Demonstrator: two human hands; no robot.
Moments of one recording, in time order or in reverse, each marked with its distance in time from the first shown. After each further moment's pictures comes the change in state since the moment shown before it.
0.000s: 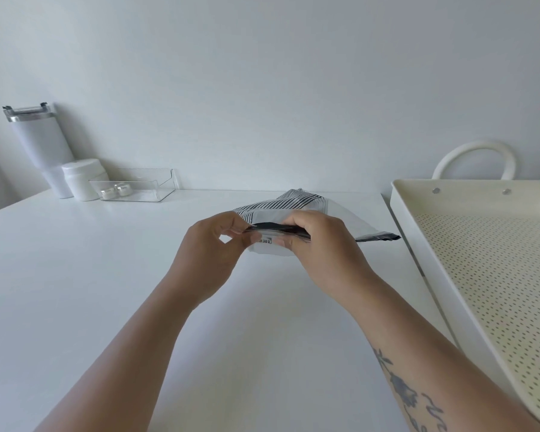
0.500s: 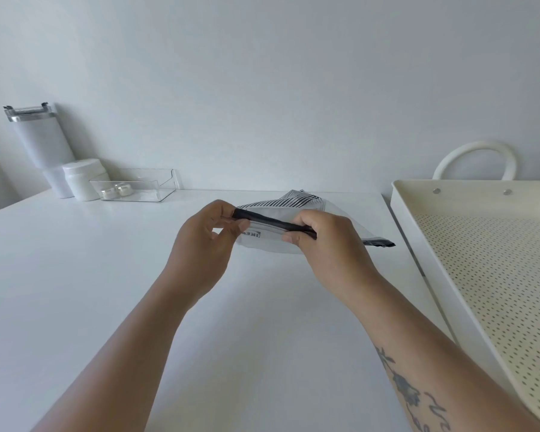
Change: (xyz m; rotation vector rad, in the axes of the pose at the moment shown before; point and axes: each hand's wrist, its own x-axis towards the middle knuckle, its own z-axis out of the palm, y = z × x) left_hand 0.003 -0.001 -0.003 -0.097 0.067 -0.028; right_hand 0.000 0.002 -0.002 0.007 0.048 0.104
